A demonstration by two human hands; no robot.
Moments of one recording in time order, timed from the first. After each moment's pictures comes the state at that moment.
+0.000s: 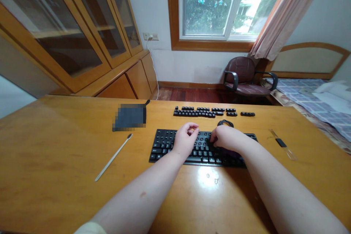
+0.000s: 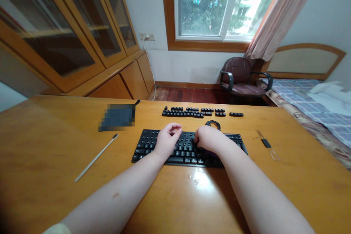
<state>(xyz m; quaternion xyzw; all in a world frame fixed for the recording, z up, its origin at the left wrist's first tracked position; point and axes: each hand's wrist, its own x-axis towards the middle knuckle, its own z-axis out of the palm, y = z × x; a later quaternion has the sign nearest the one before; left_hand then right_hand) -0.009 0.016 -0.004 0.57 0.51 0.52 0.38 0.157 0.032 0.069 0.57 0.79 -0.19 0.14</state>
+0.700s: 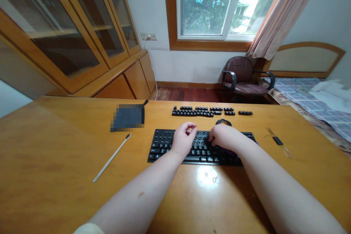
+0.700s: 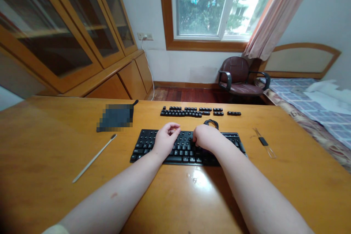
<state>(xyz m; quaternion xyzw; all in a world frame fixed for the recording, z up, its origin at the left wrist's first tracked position) -0.009 0.017 -0.007 0.57 0.50 0.53 0.38 0.155 0.035 0.065 0.56 0.80 -0.17 0.15</state>
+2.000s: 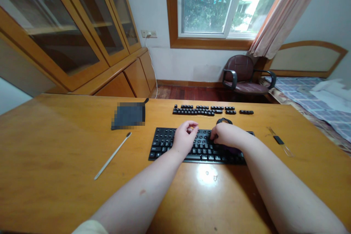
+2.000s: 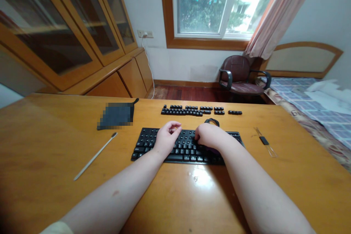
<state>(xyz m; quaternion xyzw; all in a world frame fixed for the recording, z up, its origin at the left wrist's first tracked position) -0.009 0.016 -0.006 0.56 0.50 0.52 0.39 0.169 0.037 0.062 0.54 0.81 -0.20 0.12</state>
